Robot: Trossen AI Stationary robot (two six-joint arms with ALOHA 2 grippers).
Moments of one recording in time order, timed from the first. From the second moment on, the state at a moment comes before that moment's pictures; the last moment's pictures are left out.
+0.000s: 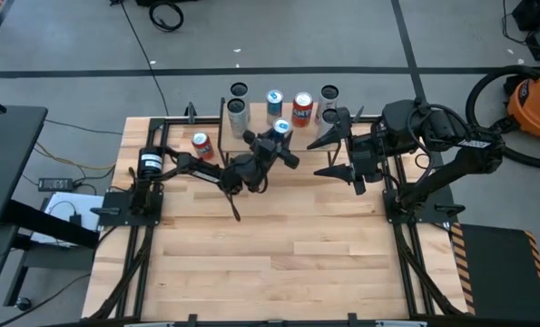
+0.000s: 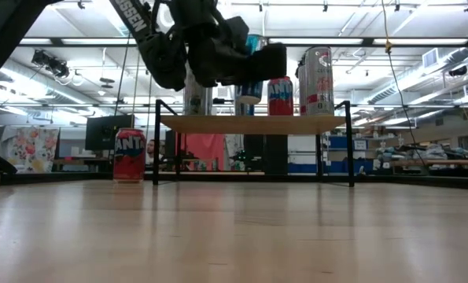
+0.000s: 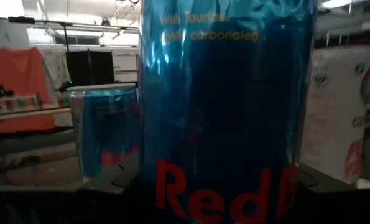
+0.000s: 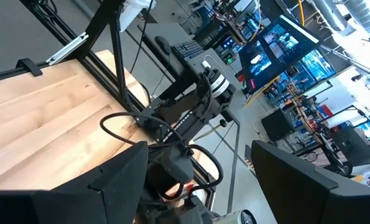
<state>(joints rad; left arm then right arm) 0.09 2.02 1.11 1.28 -0.90 0.30 0.13 1.26 1.71 -0.71 0.00 -0.80</state>
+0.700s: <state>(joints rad) 0.13 2.12 1.11 1.39 -0.93 0.19 0.13 1.26 1.71 -0.71 0.00 -0.78</state>
